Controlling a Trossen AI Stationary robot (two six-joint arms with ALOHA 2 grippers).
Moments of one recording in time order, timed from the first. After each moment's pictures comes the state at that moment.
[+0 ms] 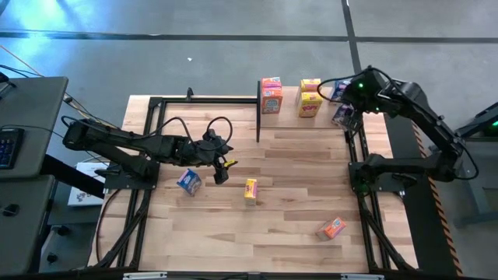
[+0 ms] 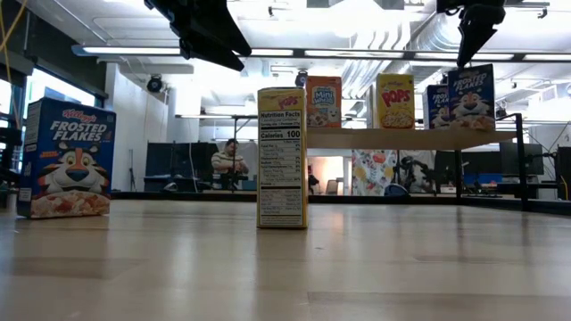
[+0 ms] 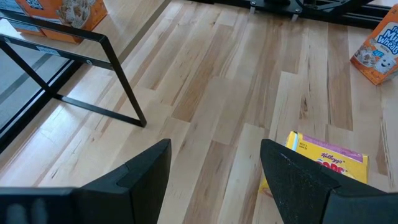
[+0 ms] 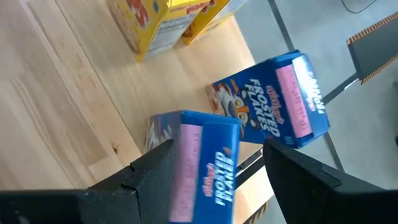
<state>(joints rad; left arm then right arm) -0.13 1.29 0.99 -0.37 -0.38 -0.26 -0.72 1.04 1.40 -1.38 0.28 -0.38</state>
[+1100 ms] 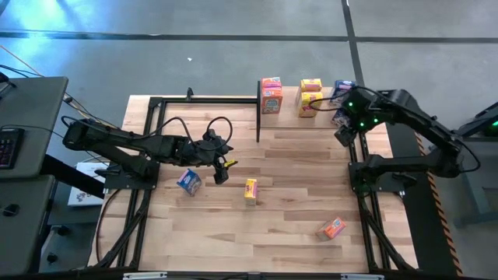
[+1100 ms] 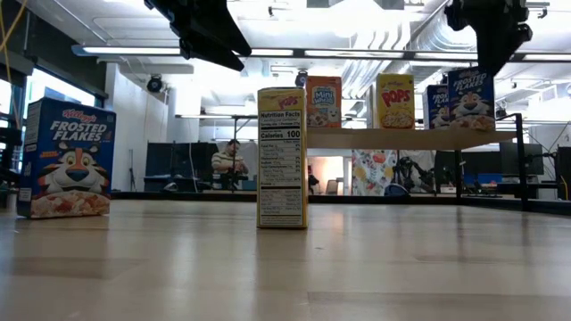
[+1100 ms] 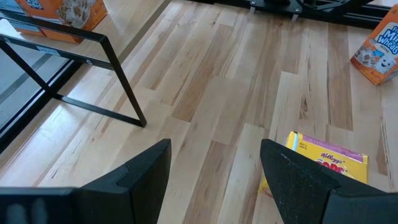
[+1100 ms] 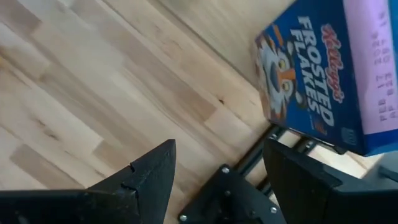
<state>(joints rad) -0.13 1.29 0.99 -0.37 -0.38 -0.26 -0.55 1.03 1.31 -1.57 0.07 0.29</state>
